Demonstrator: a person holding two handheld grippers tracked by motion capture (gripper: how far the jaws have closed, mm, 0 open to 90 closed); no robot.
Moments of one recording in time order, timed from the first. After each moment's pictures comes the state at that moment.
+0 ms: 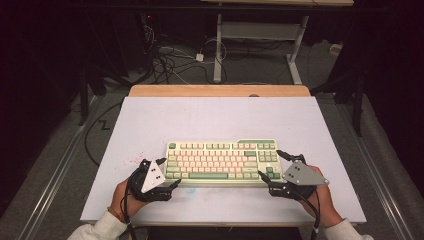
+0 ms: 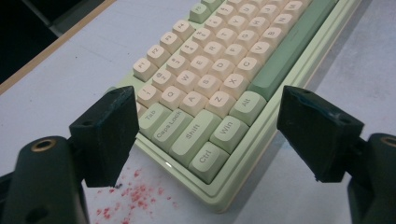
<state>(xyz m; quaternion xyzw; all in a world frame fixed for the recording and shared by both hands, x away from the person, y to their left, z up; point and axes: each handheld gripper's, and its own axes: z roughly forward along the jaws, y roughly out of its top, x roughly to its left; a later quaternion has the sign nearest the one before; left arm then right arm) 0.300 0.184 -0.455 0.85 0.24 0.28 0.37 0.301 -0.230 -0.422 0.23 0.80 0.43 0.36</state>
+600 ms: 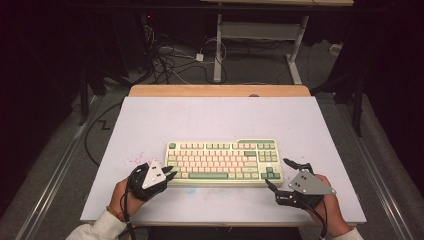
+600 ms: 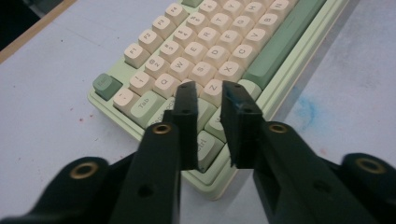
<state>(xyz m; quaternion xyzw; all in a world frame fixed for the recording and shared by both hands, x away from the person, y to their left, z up) 0.304 0.184 -0.449 0.87 0.25 0.24 0.35 0.284 -0.245 -0.433 0.24 0.80 0.41 0.36</state>
